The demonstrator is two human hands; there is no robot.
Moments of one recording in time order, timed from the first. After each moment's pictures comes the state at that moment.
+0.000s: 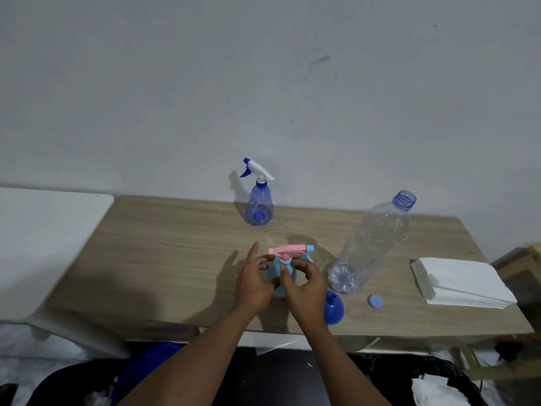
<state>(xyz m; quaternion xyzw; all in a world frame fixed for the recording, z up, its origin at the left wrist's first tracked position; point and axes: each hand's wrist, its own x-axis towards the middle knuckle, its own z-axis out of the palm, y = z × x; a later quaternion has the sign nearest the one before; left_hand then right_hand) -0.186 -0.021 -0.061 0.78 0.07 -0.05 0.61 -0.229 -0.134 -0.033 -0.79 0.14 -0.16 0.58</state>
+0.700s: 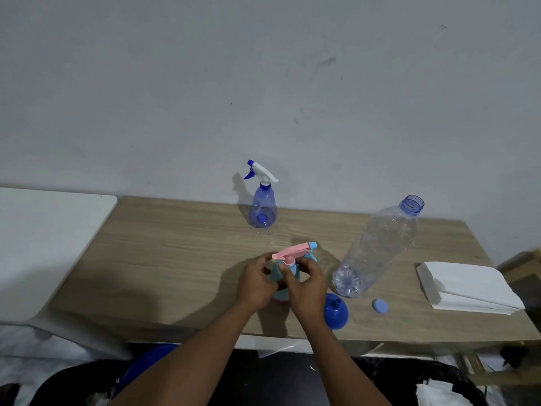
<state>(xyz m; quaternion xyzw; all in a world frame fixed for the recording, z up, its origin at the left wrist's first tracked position) -0.173 -0.011 -0.060 0.83 0.03 -0.09 0.55 -0.214 -0.129 -0.037 -0.80 0.17 -0.16 0.56</state>
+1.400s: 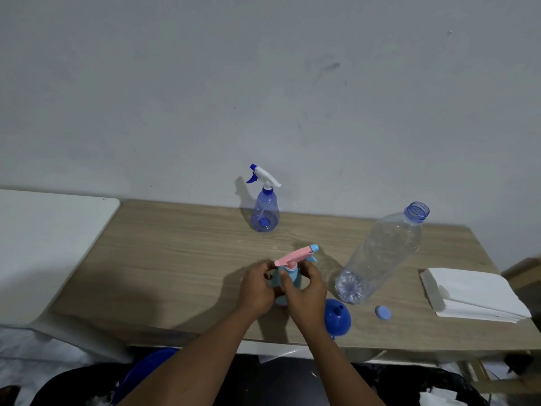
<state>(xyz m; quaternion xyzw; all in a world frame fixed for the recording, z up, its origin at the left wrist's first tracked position) -0.173 -0.007 -0.060 0.84 0.01 -0.09 0.54 -0.215 -0.122 -0.029 -0.79 0.16 -0.15 0.57</state>
